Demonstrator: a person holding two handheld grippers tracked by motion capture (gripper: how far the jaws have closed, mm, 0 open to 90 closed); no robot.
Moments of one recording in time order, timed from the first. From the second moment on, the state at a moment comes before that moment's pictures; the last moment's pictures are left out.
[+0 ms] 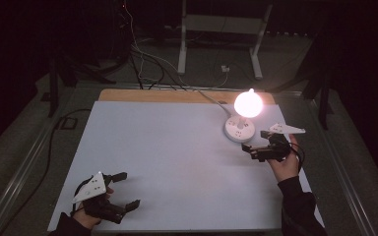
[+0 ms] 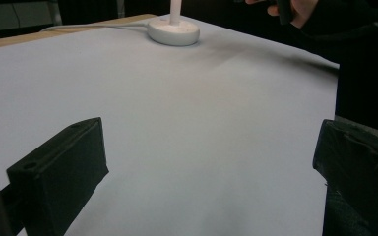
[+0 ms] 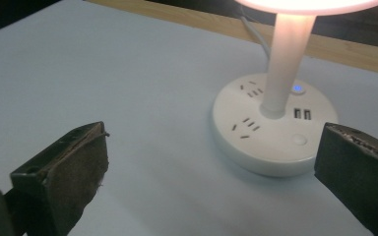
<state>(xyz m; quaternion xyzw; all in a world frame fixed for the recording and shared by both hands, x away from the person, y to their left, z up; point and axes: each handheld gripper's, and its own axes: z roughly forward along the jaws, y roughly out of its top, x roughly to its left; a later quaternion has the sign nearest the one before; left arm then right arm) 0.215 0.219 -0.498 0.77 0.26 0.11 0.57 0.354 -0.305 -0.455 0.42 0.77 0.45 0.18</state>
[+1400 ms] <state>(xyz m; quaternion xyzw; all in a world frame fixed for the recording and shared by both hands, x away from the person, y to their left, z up) 0.213 0.219 -0.497 0.77 0.26 0.11 0.57 0.248 -0.300 -0.512 0.40 0.82 0.39 0.16</state>
